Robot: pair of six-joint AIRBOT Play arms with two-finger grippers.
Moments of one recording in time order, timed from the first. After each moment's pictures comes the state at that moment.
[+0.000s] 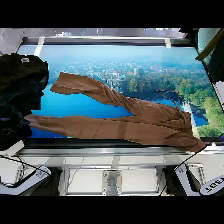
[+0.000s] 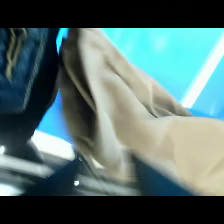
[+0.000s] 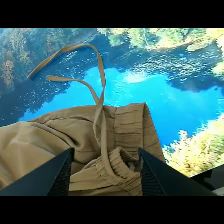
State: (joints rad) left arm 0.83 -1.13 0.88 1.11 -1.30 -1.16; right arm -1.07 -0.87 1.08 -0.92 1.37 1.06
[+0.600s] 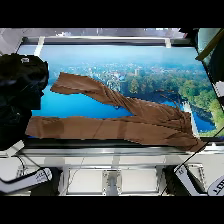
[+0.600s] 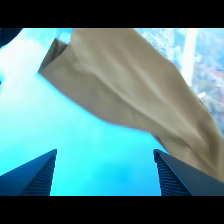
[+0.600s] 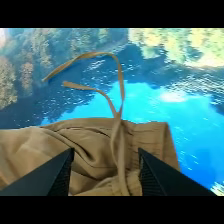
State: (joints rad) left arm 0.40 -1.34 1.26 0.96 -0.95 -1.31; right arm -0.91 -0.95 1.09 -0.91 1.27 1.05
